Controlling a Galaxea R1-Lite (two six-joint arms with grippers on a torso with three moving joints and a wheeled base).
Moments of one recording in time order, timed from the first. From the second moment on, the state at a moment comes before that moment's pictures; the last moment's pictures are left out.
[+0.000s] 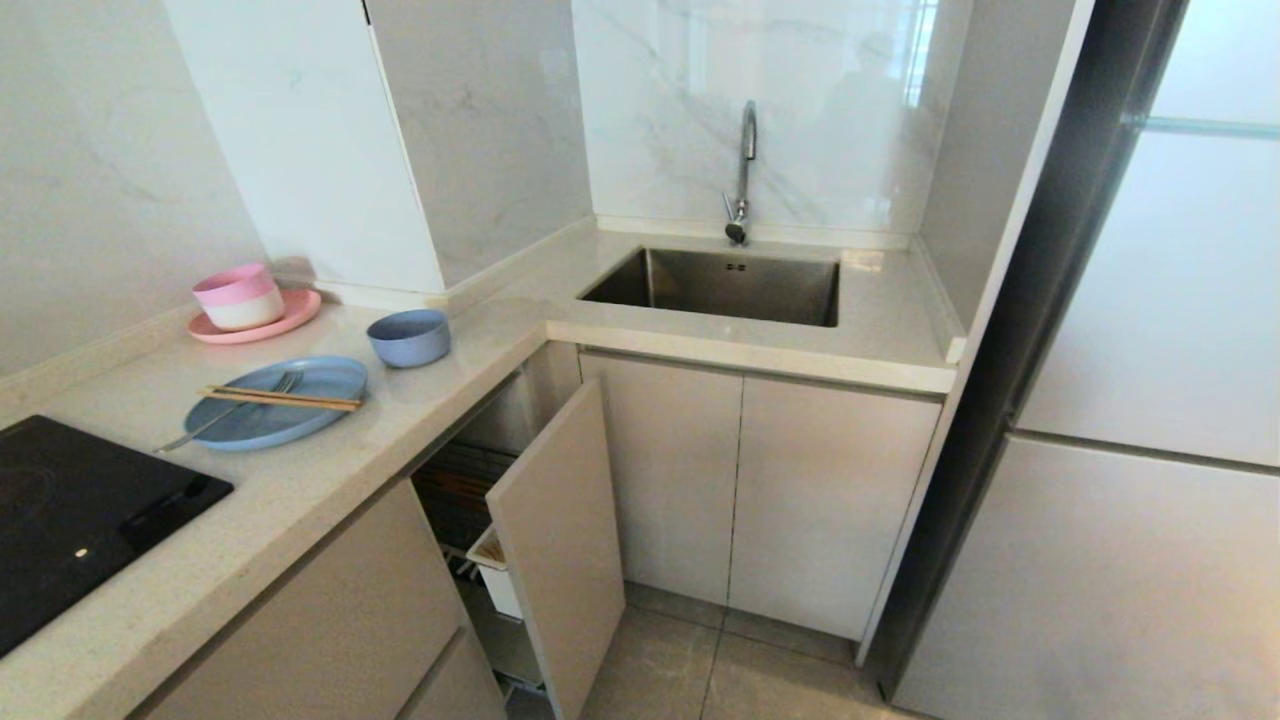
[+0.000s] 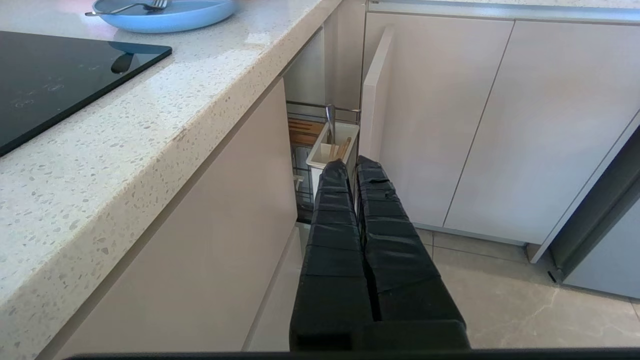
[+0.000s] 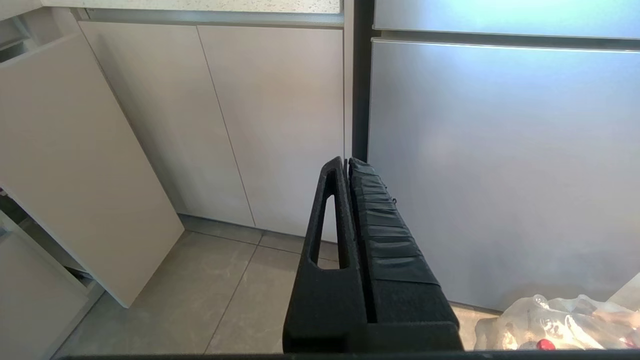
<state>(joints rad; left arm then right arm) 0.00 0.00 0.00 0.00 -0.02 0.03 0.00 0.00 0.00 0.00 -0.01 0.04</state>
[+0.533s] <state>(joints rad) 0.00 0.00 0.00 0.00 -0.02 0.03 0.00 0.00 0.00 0.00 -0.01 0.04</state>
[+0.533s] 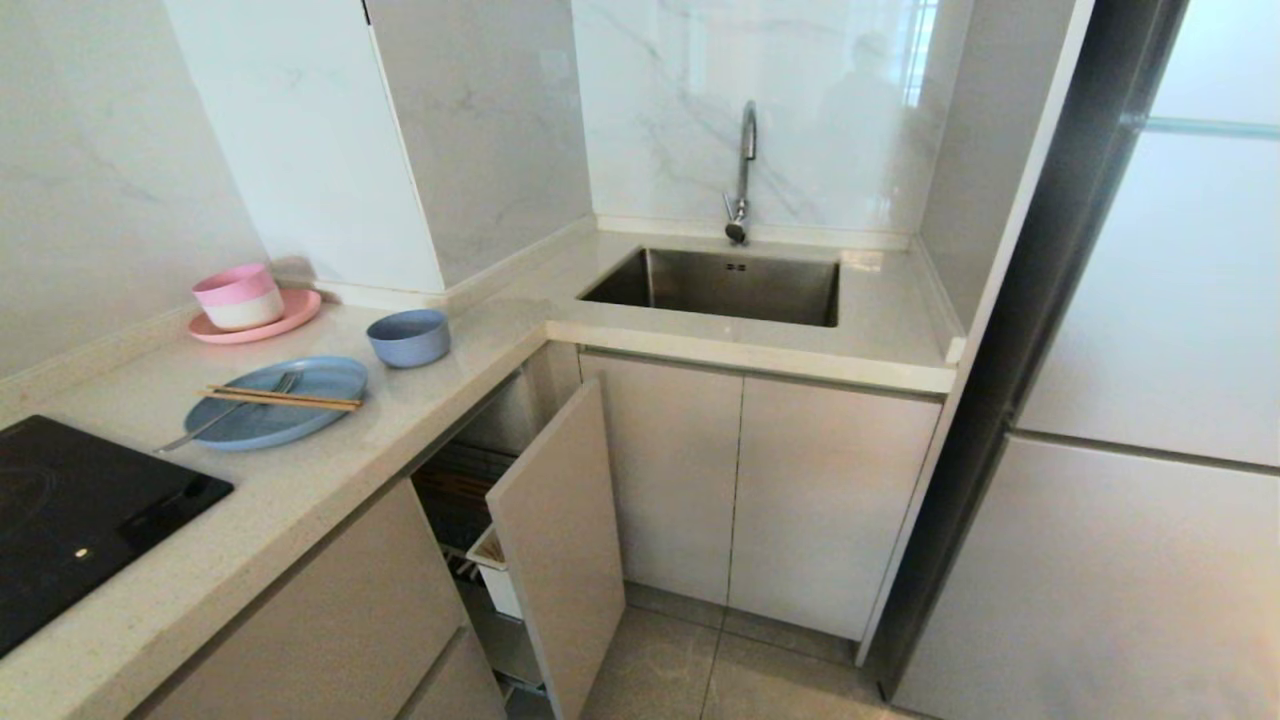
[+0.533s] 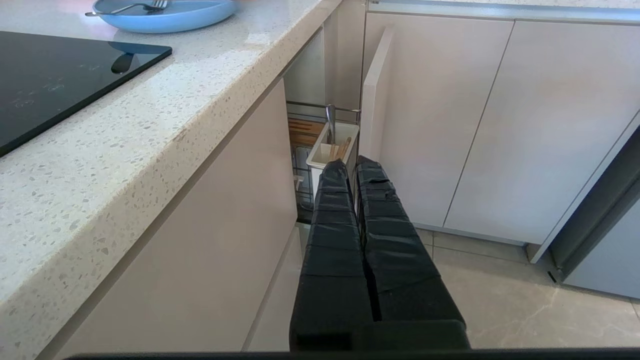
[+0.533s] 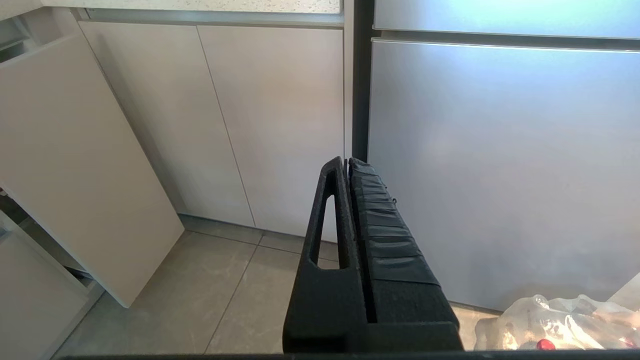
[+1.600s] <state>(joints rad) 0.01 0.46 -0.92 0.19 0.12 0.09 0.00 0.00 0.00 0.00 -0.01 0.04</state>
